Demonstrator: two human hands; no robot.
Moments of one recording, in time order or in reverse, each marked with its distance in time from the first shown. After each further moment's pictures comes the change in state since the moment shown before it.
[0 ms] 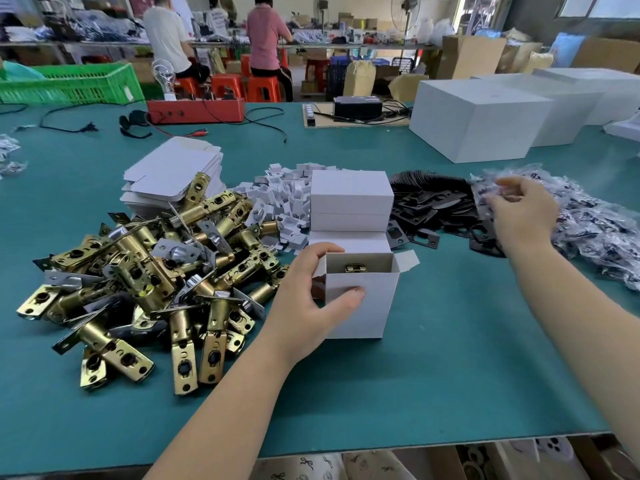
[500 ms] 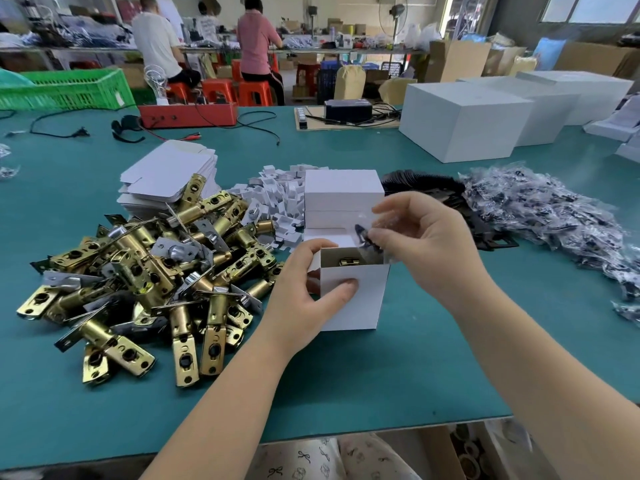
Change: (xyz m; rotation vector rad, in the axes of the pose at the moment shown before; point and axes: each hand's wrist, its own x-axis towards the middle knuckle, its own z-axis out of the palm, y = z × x) left_hand -0.002 0.002 0.002 -0.005 0.028 0.038; right_hand -0.140 -0.114 -0.029 0.466 -0.537 -0.226
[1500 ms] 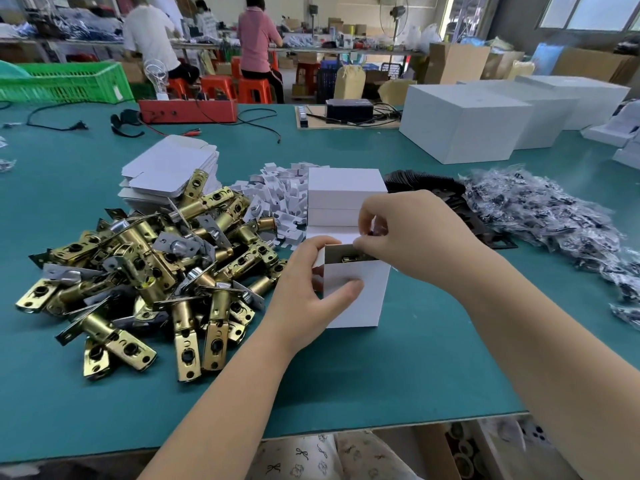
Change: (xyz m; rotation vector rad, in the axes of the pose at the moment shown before) left_hand -0.001 0.005 -0.001 0.095 -0.020 0.017; right_hand 0.019 -0.036 0.007 -0.870 -0.305 -0.091
